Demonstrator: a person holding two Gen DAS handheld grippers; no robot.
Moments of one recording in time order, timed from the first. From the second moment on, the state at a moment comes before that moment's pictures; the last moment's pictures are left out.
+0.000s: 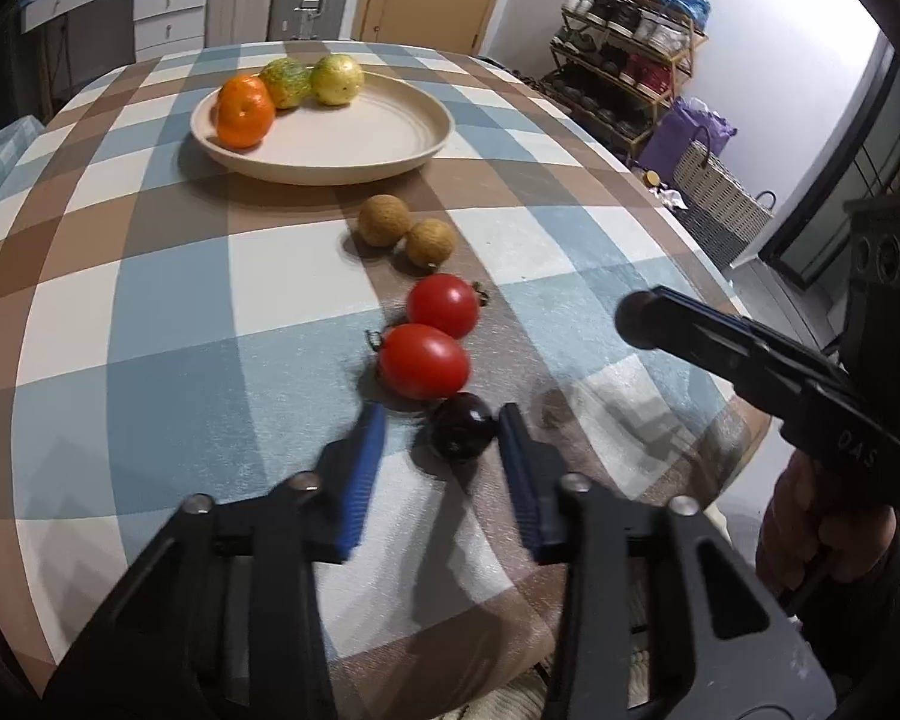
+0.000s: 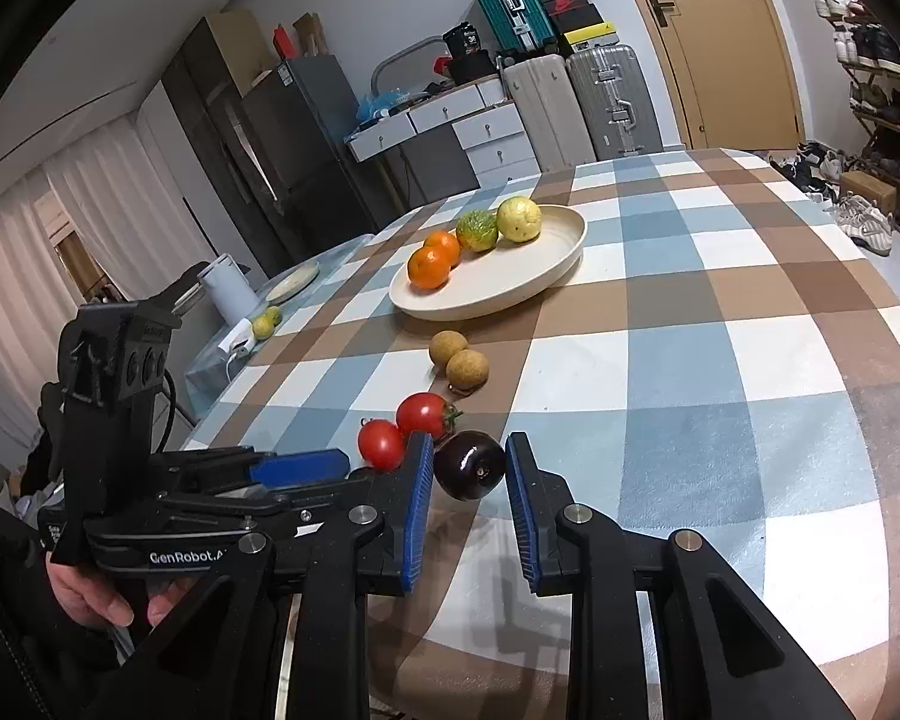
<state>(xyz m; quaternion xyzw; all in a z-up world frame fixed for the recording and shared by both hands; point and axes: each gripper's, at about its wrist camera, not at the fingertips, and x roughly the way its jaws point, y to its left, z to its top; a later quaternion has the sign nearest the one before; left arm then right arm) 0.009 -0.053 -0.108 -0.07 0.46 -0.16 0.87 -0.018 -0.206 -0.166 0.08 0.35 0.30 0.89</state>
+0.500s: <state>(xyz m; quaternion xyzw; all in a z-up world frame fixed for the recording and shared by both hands) 0.008 -0.043 -0.084 -0.08 0.45 -0.19 0.87 -0.004 -0.206 -0.157 0.08 0.34 0.31 0.89</state>
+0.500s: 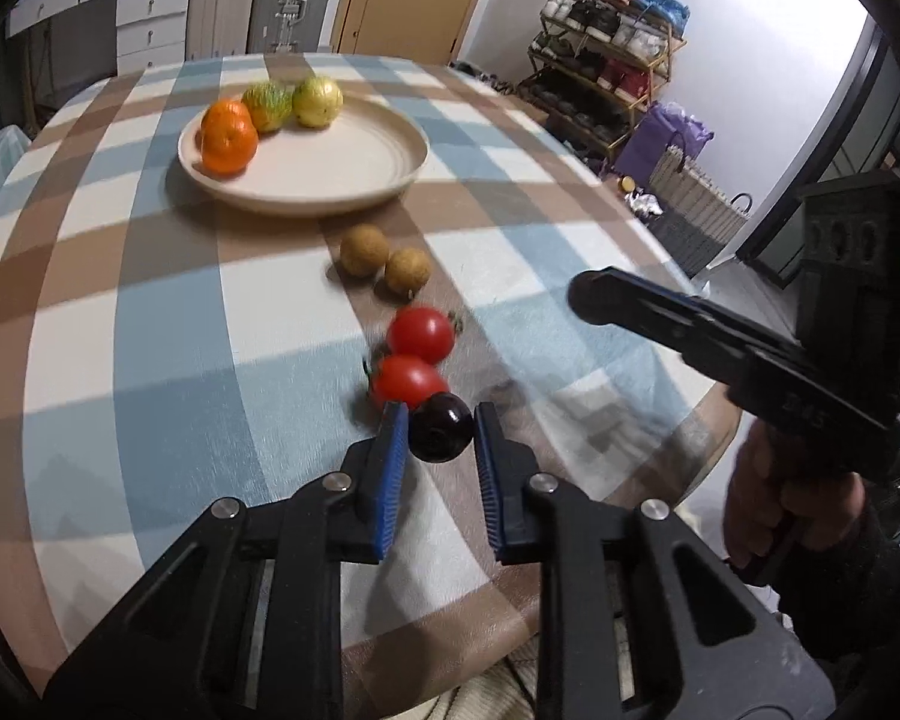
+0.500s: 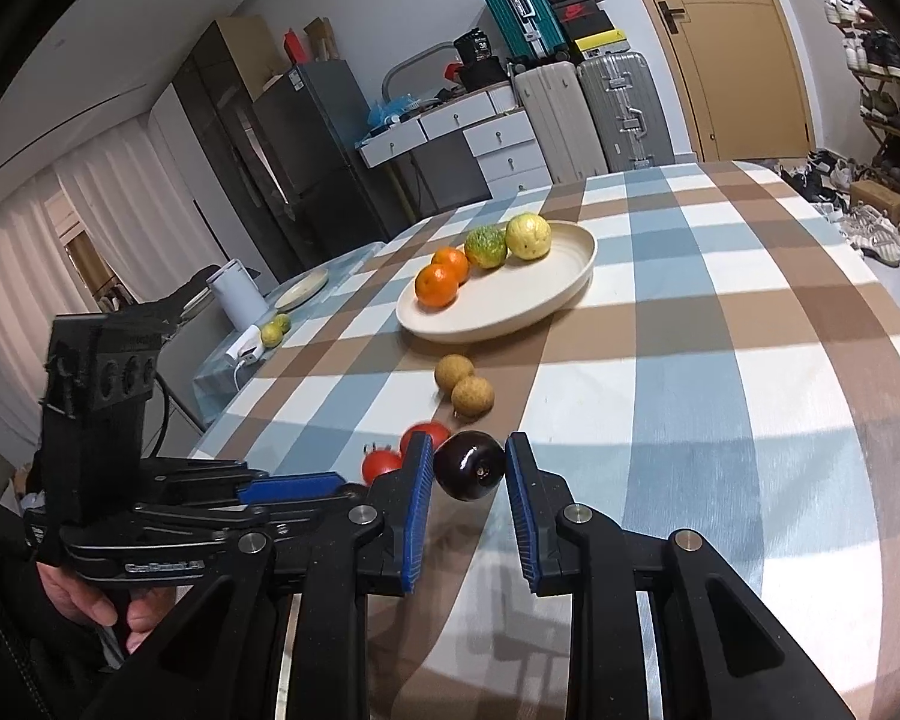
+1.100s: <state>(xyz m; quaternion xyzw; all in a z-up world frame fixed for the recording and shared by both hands) 0.160 -0.004 -0.040 -0.12 0.41 -0.16 0.89 0.117 -0.193 -0.130 0.11 0.35 0.32 0.87</state>
